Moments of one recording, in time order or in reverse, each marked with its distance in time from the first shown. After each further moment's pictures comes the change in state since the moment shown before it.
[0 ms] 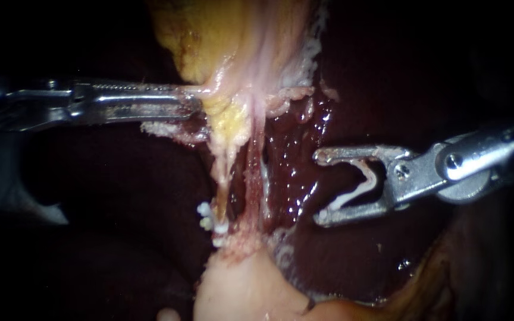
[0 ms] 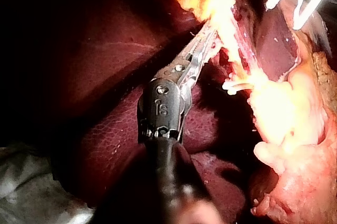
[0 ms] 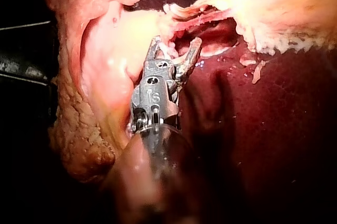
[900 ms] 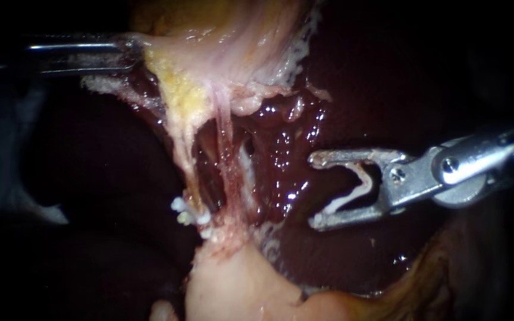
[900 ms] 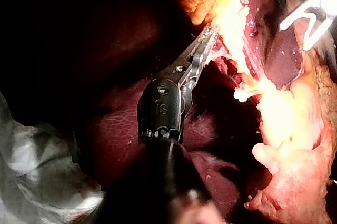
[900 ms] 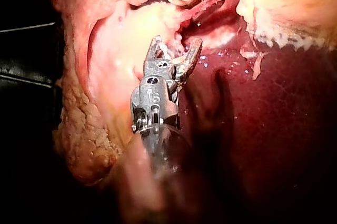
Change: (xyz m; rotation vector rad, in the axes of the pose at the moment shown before) right arm 0.002 -0.001 0.002 0.021 0.016 0.000; left arm 0.007 -0.001 -0.009 0.016 0.057 -0.044
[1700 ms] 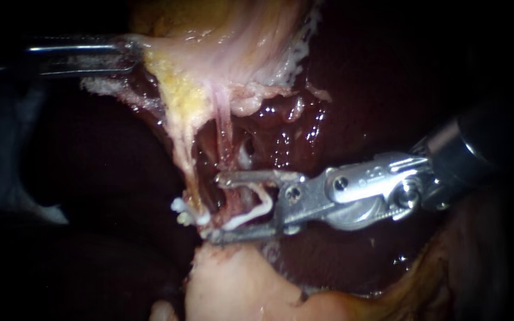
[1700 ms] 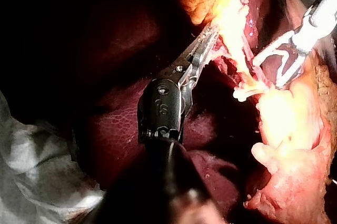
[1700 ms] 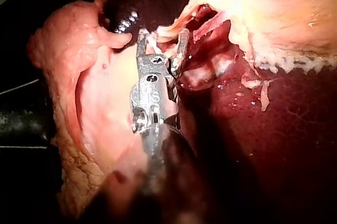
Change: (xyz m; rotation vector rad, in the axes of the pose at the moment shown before) right arm 0.001 0.001 0.012 0.017 0.081 0.182; left arm 0.000 0.000 0.000 0.001 0.003 -0.001
